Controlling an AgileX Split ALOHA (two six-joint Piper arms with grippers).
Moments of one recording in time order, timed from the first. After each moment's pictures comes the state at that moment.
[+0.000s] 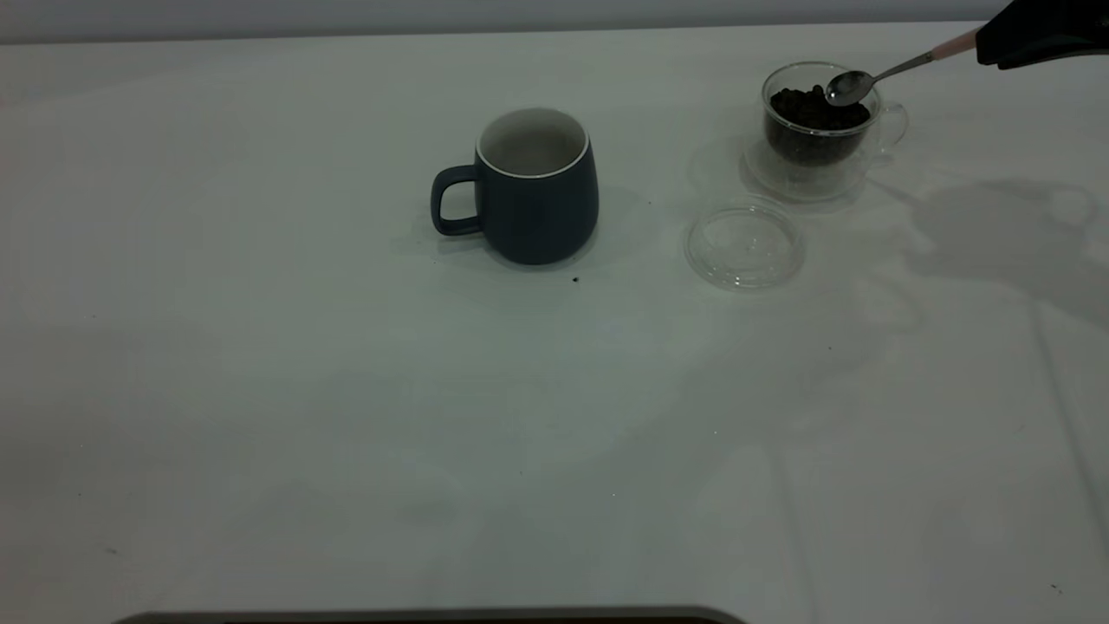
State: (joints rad) left arm 0.03 -0.02 -0.49 0.04 1.14 -0.04; right arm -0.17 2.05 -1.08 1.30 0.51 -1.37
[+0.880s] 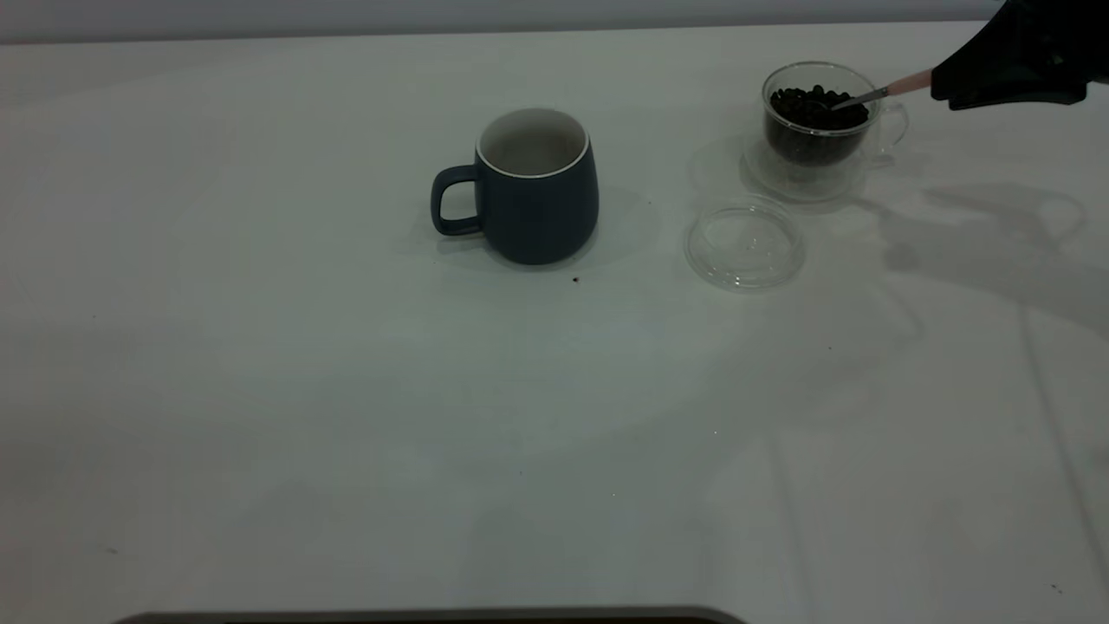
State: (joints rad) left arm 0.03 -0.02 -0.49 0.04 1.14 -0.04; right arm -0.17 2.14 -1.09 1.40 0.61 -1.29
